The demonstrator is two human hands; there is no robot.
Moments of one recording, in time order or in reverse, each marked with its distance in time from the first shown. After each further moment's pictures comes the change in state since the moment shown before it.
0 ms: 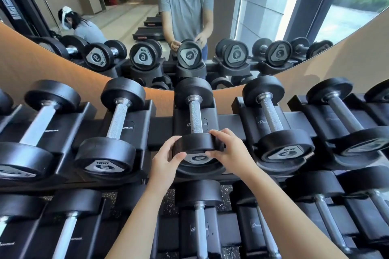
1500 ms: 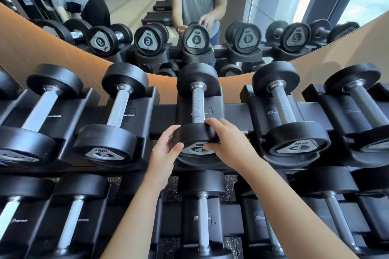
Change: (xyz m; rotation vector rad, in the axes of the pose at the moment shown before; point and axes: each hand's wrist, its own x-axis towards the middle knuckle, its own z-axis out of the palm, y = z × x) left_hand -0.002 -0.005 -0.002 -0.115 -0.050 -0.005; right_hand 0.006 -0.012 0.004 -0.241 -0.101 -0.109
